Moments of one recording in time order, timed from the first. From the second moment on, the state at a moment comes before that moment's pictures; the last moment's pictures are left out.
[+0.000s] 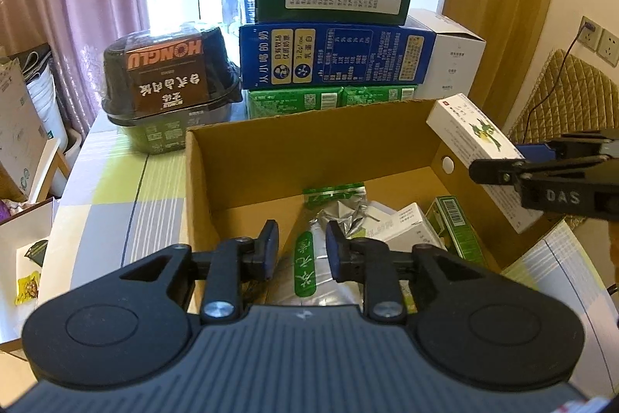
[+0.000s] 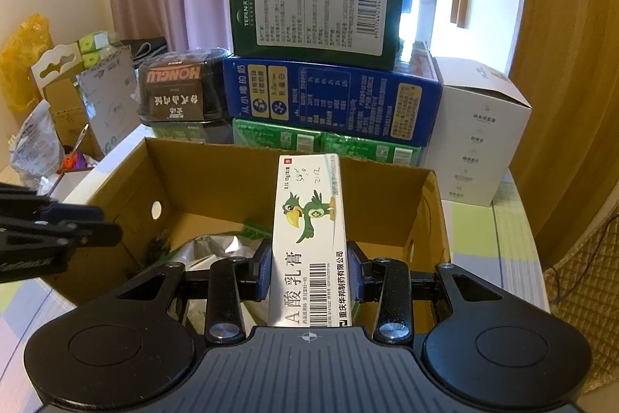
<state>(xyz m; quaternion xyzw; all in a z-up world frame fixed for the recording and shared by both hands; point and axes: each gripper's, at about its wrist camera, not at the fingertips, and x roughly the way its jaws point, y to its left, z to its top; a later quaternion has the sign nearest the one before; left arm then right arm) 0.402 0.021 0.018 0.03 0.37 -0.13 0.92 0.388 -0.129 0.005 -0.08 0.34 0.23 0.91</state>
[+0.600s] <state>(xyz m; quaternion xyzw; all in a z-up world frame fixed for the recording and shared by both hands) 0.318 0.022 0.045 0.00 0.35 -0.12 0.93 0.317 -0.179 0.030 0.01 0.33 0.21 0.92</state>
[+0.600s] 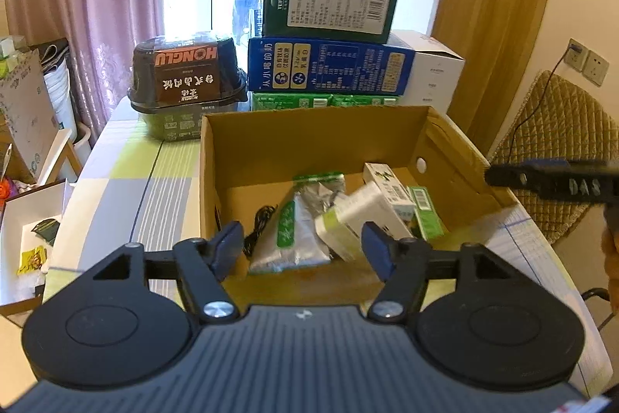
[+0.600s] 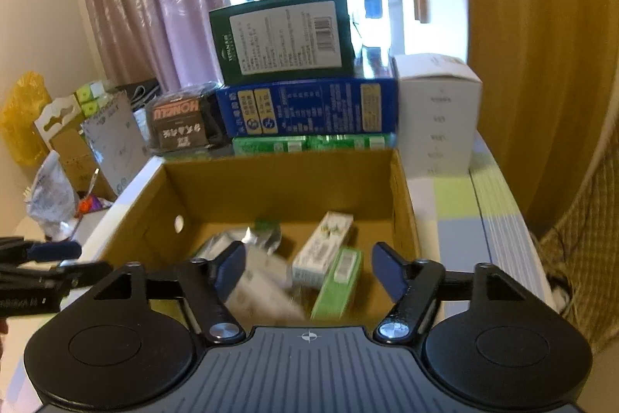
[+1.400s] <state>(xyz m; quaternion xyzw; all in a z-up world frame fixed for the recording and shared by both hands) 0.157 0.029 0.041 0.00 0.37 -0.09 0.92 0.130 -0.219 0.020 0.06 0.39 0.22 0.89</state>
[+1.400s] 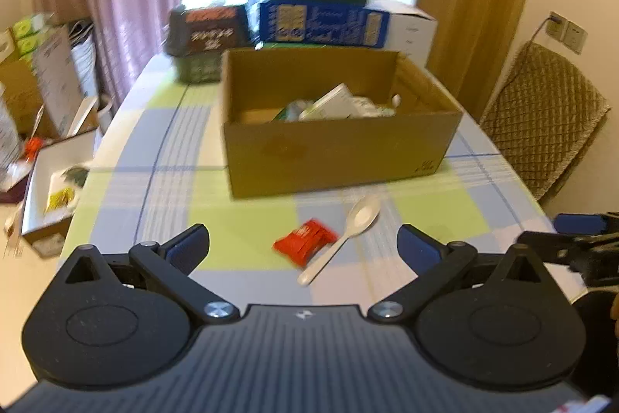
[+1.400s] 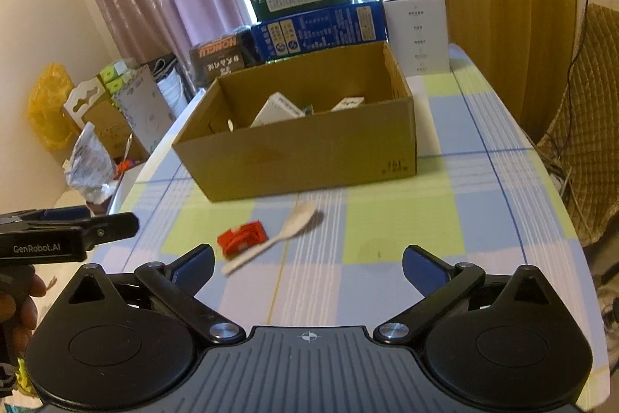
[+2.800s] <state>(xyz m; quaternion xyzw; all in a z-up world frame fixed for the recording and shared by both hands) 0.158 0.029 -0.009 0.08 0.43 -0.13 0.89 0.135 -0.200 -0.024 -0.06 0.44 0.26 0.86</state>
